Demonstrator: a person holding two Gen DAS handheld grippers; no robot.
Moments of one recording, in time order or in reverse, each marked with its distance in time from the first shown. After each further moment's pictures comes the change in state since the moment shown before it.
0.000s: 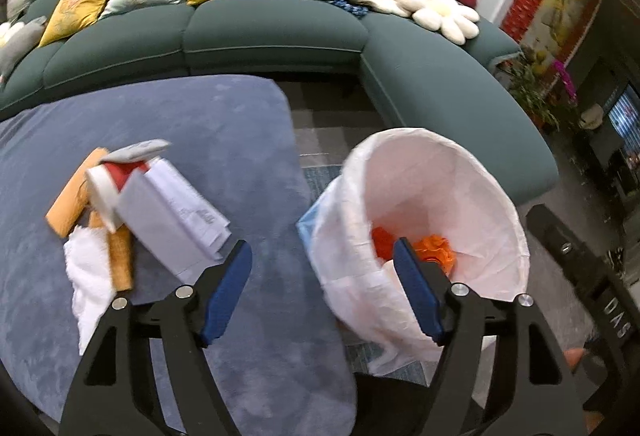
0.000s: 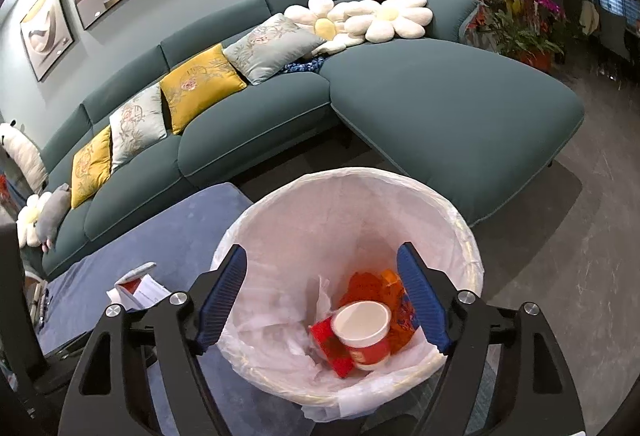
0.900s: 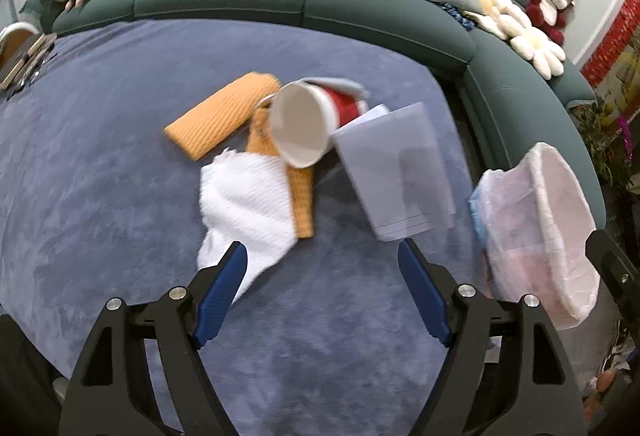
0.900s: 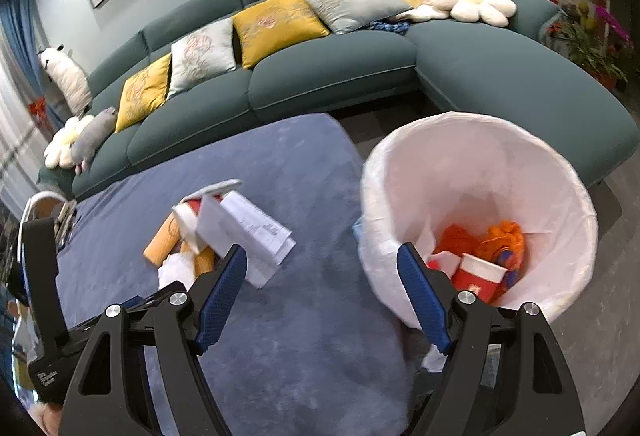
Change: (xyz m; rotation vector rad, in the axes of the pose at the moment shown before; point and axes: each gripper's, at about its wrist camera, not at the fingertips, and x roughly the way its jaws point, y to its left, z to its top) left arm -0.025 0.160 -0.052 -0.234 0.041 0.177; right arm 0.004 0.123 -0.068 -0.202 0.149 0.140
